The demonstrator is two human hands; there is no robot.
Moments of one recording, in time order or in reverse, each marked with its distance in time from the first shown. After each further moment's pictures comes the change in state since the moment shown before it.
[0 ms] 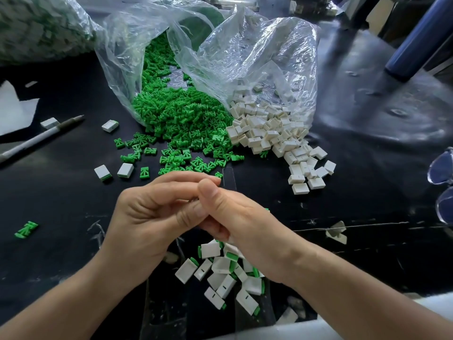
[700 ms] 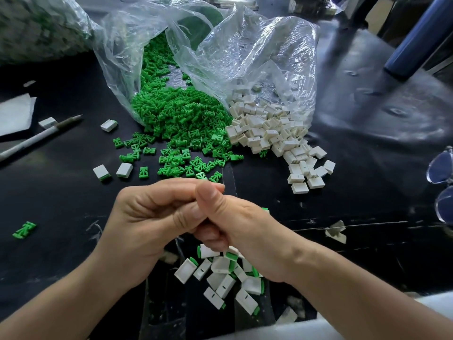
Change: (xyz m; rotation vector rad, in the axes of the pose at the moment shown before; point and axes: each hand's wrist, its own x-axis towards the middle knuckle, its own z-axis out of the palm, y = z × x) left_hand -0.002 -0.005 -0.003 -0.045 -0.010 -0.094; right_hand -0.001 -0.001 -0.003 0.097 -0.156 0.017
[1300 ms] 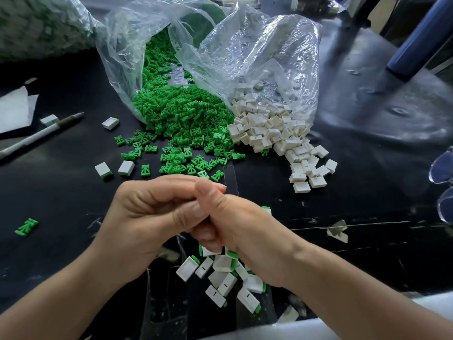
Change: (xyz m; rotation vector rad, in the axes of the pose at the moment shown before) left_hand 0.000 -0.004 -0.007 -0.010 0.022 -0.004; right_hand 0.007 0.008 0.010 0.093 0.127 0.006
